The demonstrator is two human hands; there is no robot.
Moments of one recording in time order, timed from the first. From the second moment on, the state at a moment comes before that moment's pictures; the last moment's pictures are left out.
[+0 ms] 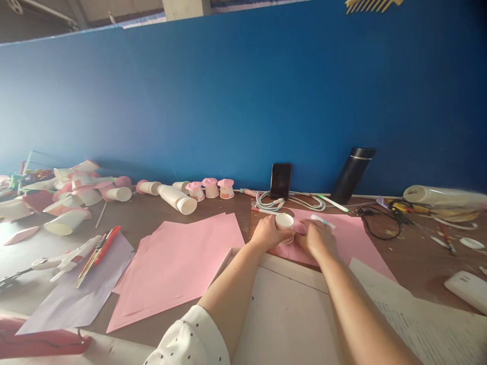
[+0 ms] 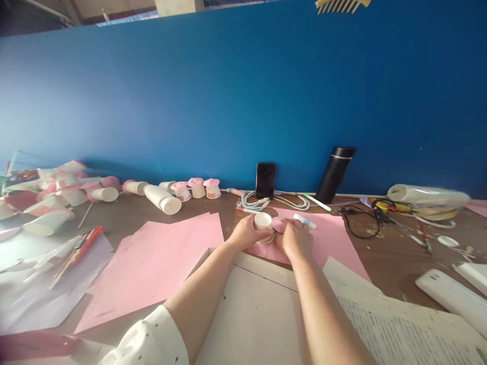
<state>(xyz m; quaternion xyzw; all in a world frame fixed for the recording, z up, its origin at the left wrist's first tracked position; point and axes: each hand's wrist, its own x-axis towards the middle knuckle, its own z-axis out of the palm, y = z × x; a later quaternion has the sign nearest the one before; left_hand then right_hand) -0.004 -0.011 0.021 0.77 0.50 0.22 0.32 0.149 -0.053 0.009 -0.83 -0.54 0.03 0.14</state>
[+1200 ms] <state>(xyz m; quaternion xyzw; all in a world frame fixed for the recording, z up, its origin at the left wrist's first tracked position) -0.001 -0.011 0.020 0.78 0.49 0.23 0.30 0.188 -0.044 -0.002 -0.86 -0.41 0.08 0.28</state>
